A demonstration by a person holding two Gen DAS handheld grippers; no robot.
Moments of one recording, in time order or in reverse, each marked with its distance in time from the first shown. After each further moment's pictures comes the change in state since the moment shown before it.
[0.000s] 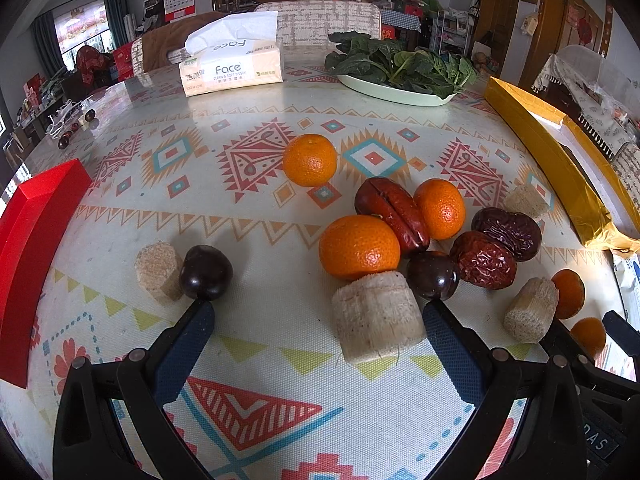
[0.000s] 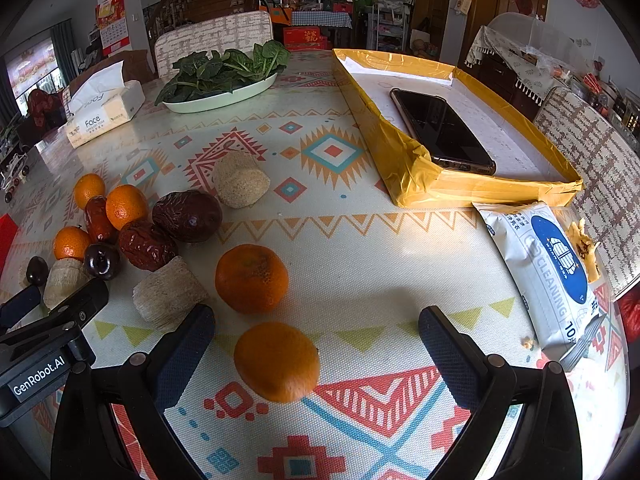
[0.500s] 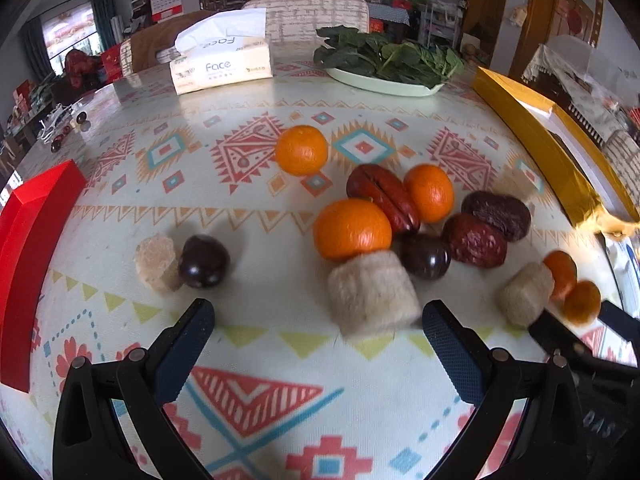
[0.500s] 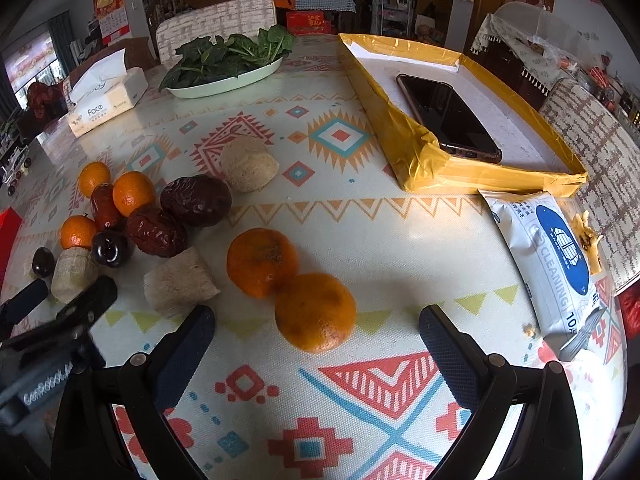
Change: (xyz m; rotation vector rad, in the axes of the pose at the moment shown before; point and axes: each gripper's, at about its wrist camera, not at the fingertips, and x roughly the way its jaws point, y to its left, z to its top) left arm -0.006 0.003 -0.005 0.040 0.024 -0.030; right arm -0.001 0.002 0.000 -0.006 0.074 0.018
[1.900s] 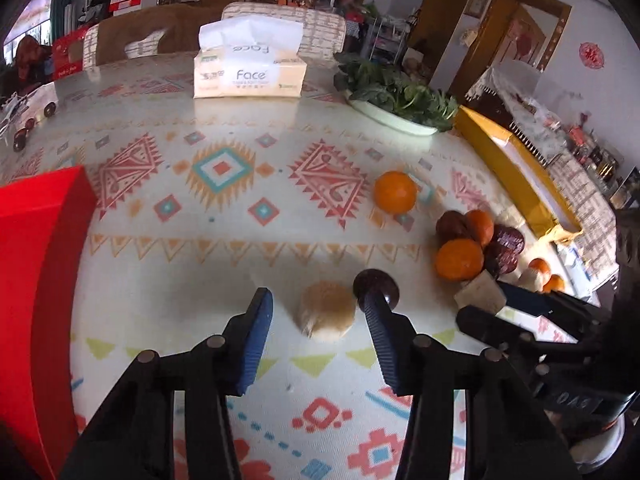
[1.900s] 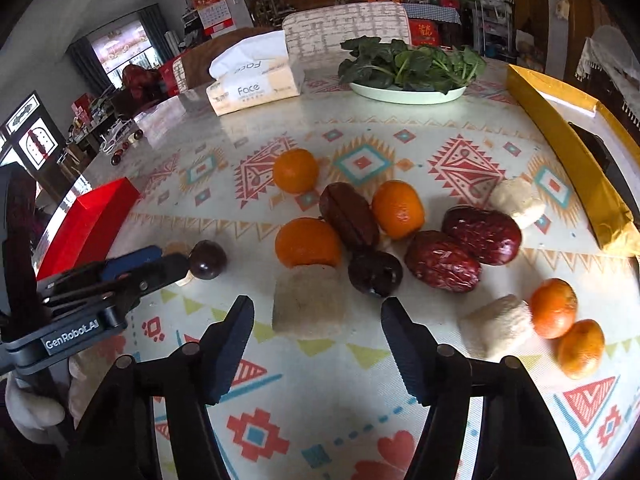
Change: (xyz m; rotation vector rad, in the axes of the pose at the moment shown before) left arm -0.006 0.132 0.013 0.022 -0.031 -0.315; right arm -0.003 0.121 0.007 -0.157 -0.046 0.353
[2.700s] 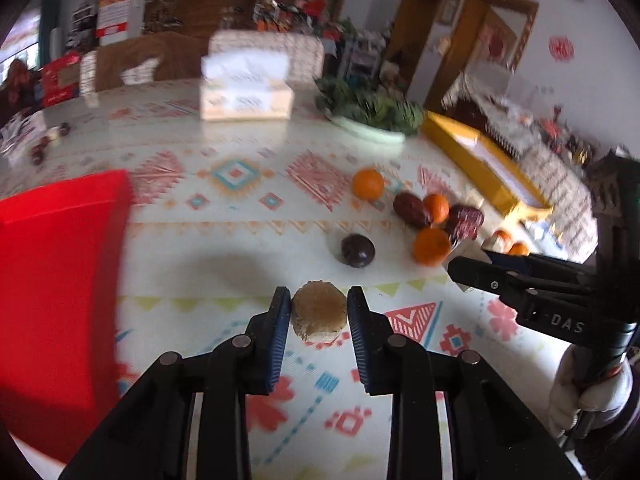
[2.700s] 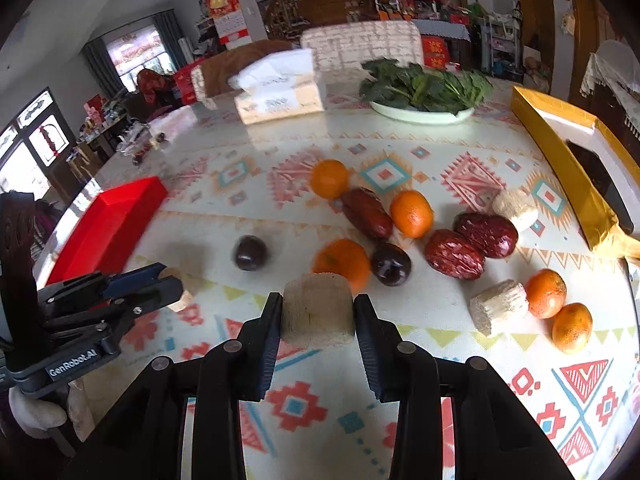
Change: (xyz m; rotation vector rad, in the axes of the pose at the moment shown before) left arm -0.074 0.009 -0.037 0.054 -0.093 -0.026; right arm -0.037 0.027 -0.010 -0.041 -0.063 0.044
